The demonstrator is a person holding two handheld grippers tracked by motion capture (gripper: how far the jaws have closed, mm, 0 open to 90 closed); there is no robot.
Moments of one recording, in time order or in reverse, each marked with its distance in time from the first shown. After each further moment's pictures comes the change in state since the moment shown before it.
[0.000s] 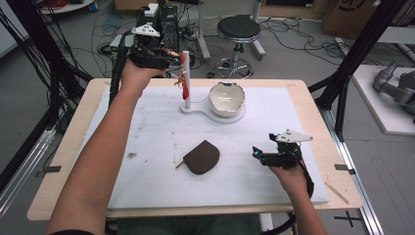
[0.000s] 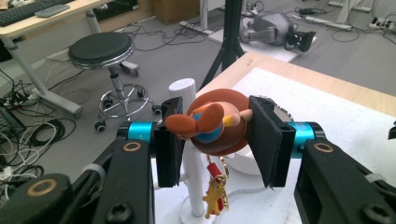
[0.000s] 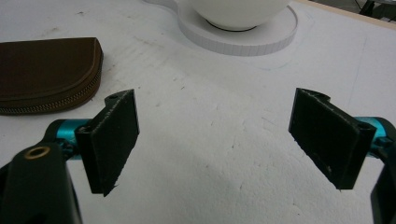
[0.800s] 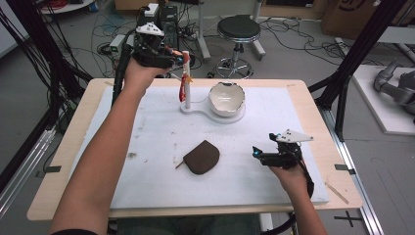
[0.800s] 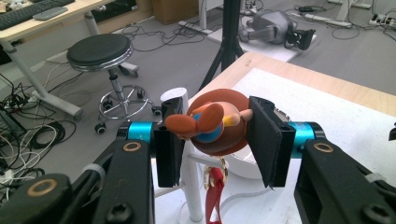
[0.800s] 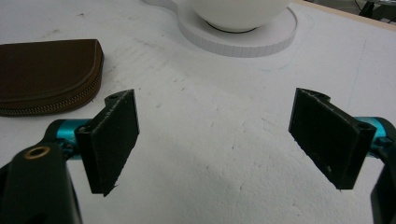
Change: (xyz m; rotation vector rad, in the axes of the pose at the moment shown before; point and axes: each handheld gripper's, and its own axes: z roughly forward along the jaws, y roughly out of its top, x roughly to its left) left arm -0.005 0.006 0.006 0.012 0.000 0.018; right arm 0.000 0.000 0.000 -0.005 0.003 -0.001
